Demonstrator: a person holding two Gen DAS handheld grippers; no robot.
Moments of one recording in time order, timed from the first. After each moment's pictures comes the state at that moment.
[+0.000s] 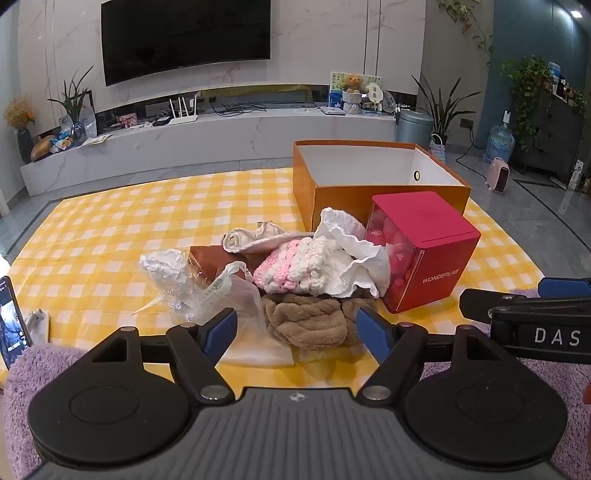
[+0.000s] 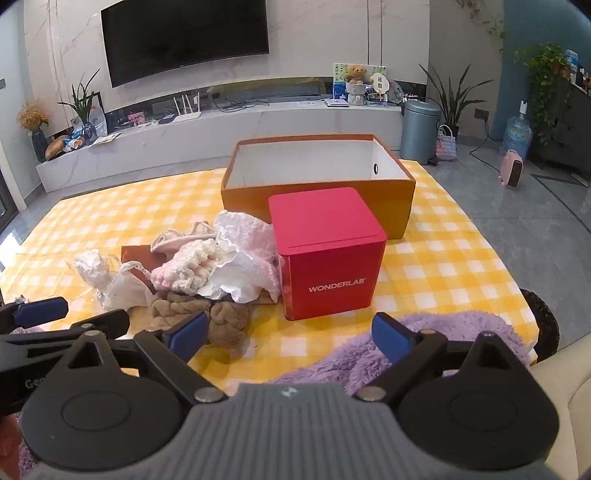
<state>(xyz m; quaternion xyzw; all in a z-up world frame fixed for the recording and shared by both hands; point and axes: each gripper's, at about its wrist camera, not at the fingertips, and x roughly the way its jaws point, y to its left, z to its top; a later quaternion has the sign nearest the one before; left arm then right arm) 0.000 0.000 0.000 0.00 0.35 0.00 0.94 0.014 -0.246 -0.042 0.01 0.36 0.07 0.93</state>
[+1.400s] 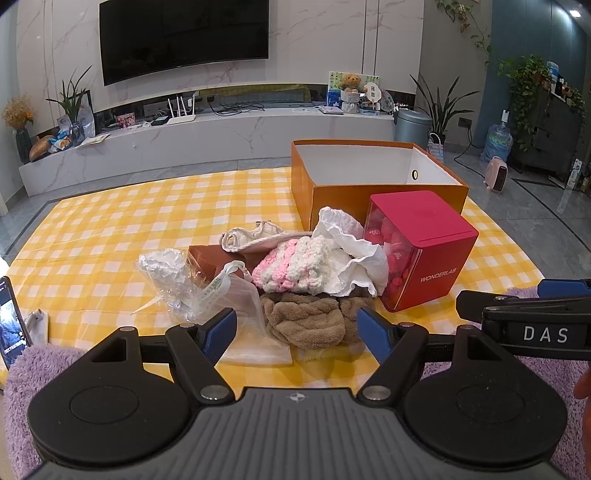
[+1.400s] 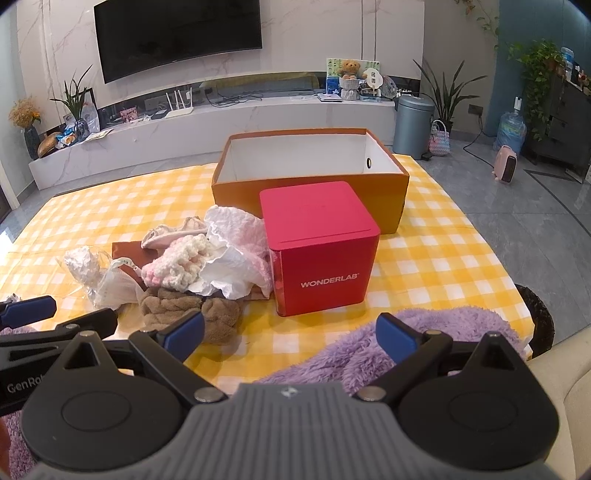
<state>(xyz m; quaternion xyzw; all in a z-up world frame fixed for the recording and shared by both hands) 0.002 0.001 -0.001 0.00 0.35 0.00 0.94 0.019 -0.248 -0.045 0.01 0.37 0.05 0.93</state>
